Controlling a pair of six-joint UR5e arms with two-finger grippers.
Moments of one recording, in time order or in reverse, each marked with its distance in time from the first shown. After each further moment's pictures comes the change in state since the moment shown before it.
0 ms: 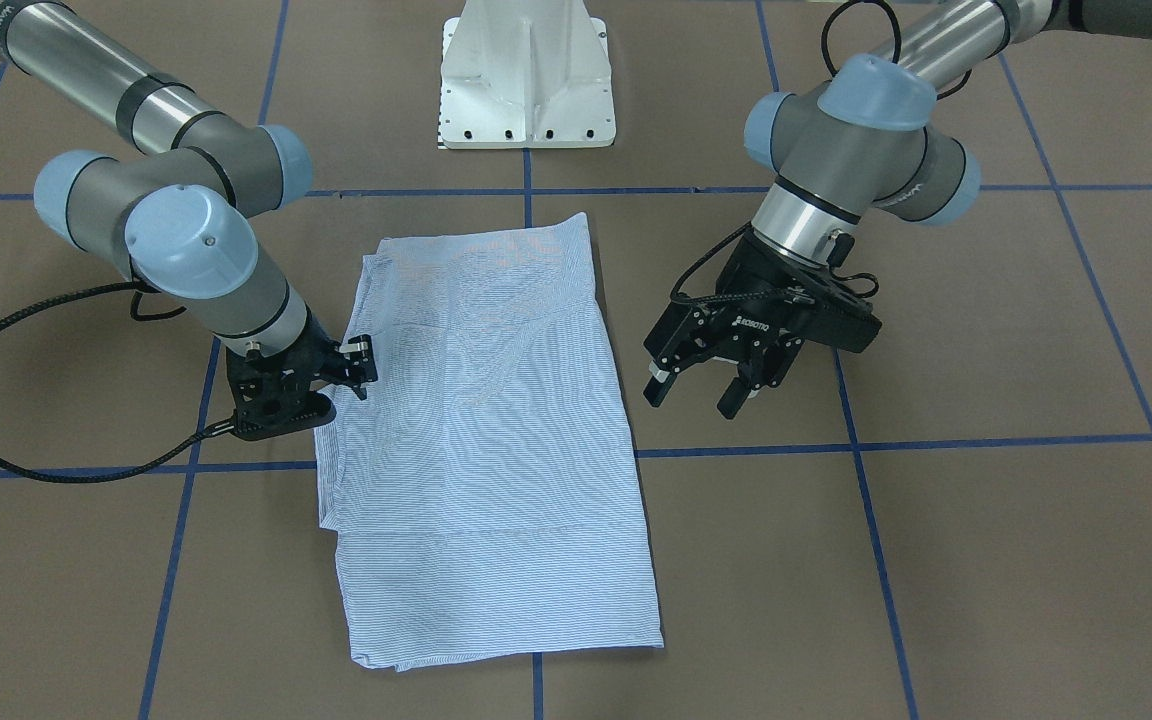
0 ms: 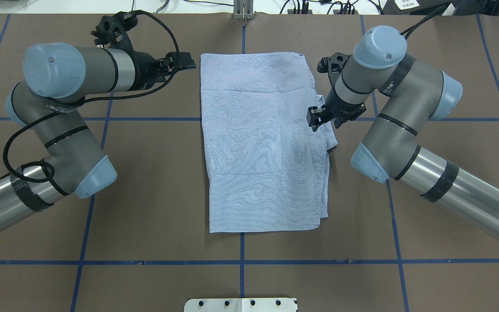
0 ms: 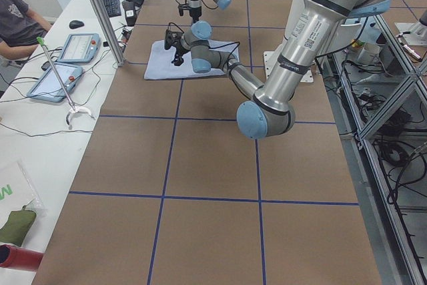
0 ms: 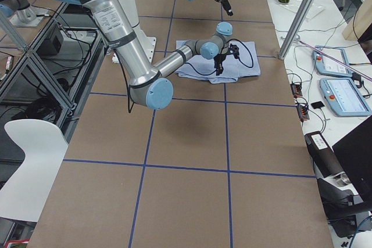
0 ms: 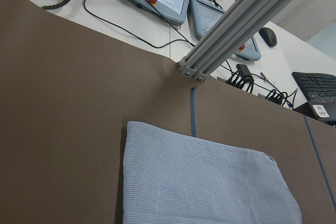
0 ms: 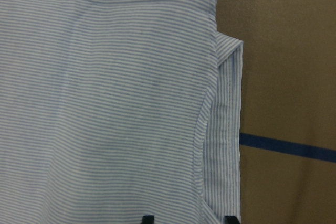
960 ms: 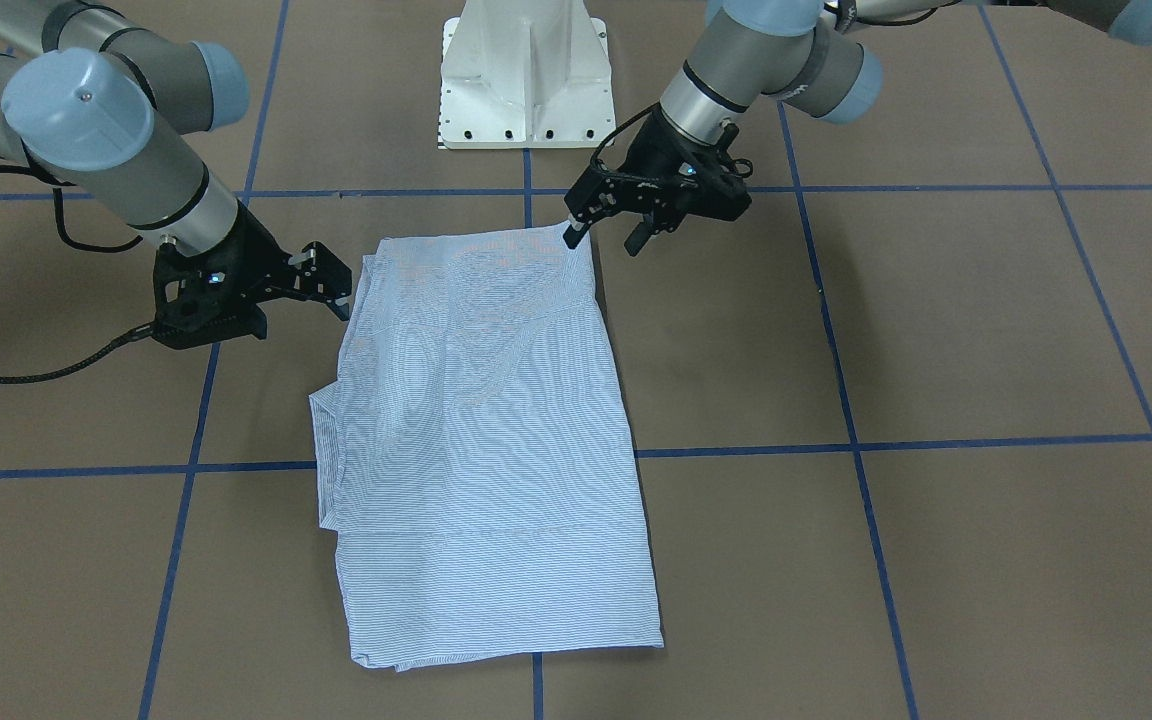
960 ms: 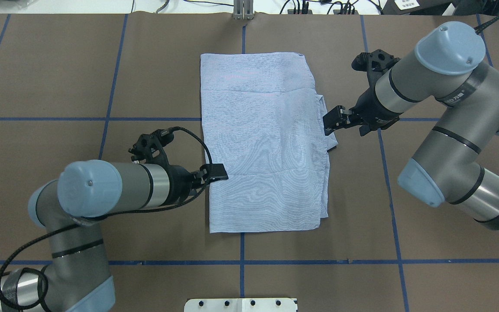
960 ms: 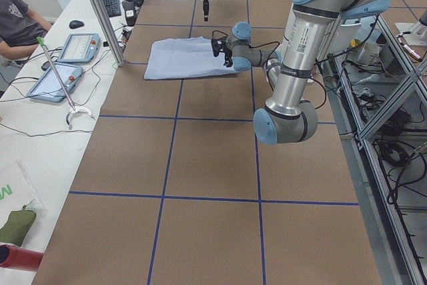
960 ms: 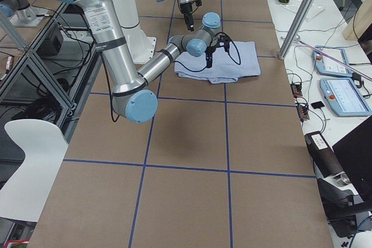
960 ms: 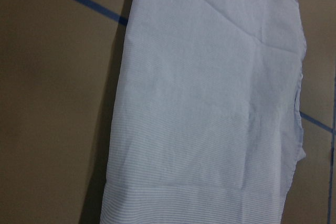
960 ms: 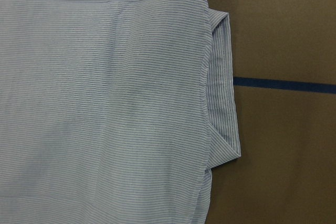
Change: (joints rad) left arm 0.383 0.131 -0.218 0.133 0.097 -0.279; right arm 0.030 -0.176 0.309 0.012 0.066 0.182
